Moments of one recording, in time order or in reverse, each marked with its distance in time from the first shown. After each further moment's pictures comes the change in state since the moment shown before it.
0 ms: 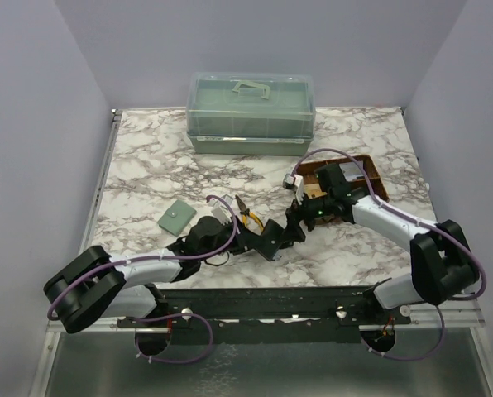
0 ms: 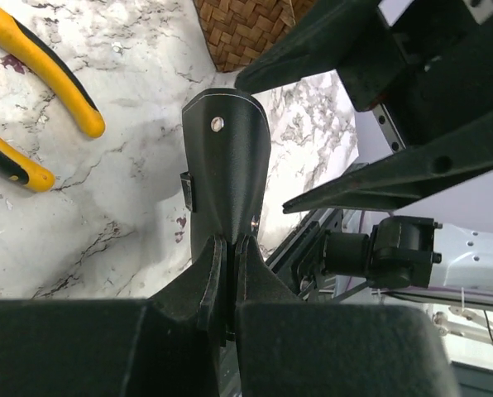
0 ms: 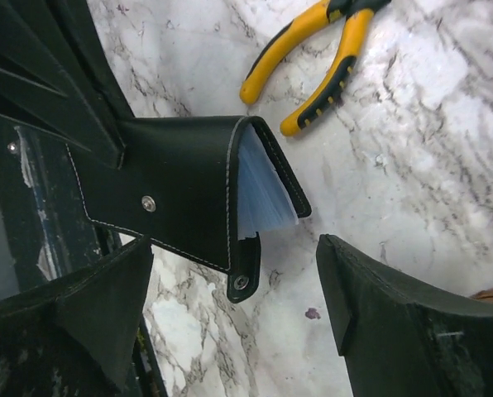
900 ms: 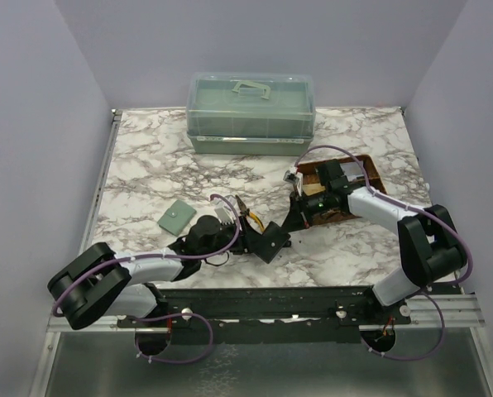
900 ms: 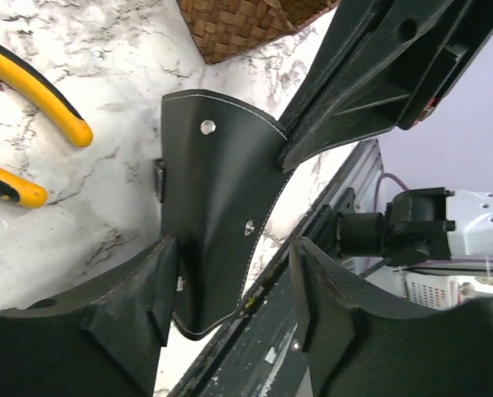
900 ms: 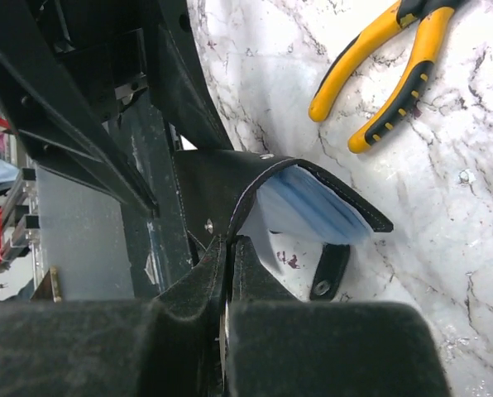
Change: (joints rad) left arm 0.019 0.037 -0.008 0.053 0.065 0.106; right arm -0.051 0.150 0.060 -0.017 -0.267 0.181
